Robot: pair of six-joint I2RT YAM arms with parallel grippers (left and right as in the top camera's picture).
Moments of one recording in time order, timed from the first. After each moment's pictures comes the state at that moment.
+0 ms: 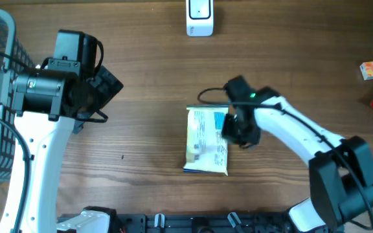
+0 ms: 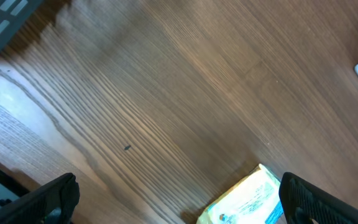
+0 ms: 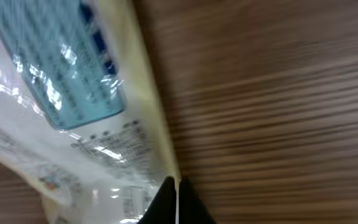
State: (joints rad) left arm -0.16 1.40 1.64 -1.49 -0.17 -0.94; right arm 0.45 1.70 1.06 -0.95 -0.16 0.71
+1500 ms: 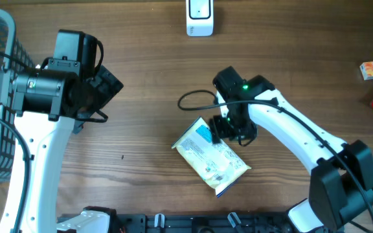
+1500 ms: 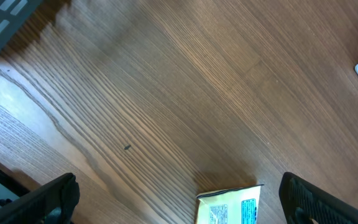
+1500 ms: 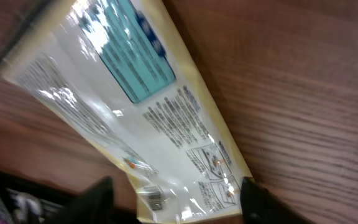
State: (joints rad) left arm -0.16 1.40 1.64 -1.49 -0.17 -0.94; right arm 0.53 1.70 1.18 -1.14 -0.23 0.31
